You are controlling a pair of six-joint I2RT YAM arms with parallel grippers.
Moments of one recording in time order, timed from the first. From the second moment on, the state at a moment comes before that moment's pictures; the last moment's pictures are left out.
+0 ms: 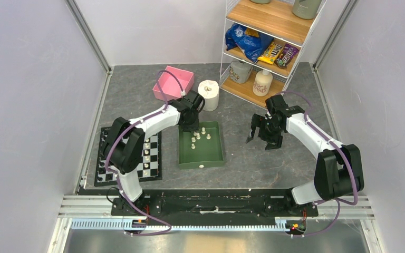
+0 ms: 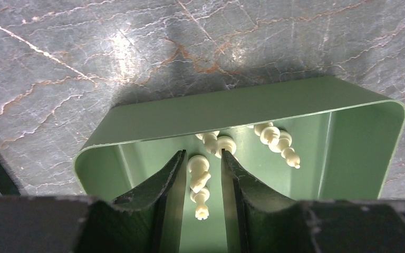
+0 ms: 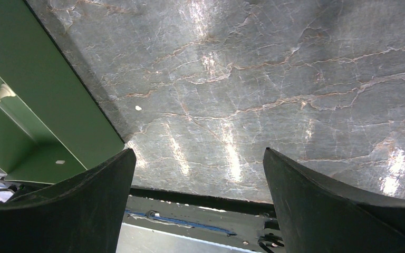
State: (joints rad) left arm -0.60 1.82 1.29 -0.61 -0.14 -0.56; right arm 0.24 1.45 0.99 -0.83 -0.20 0.53
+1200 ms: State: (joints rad) left arm -0.60 1.86 1.29 -0.56 -0.12 -0.56; right arm 0.24 1.46 0.99 -0.83 -0.20 0.52
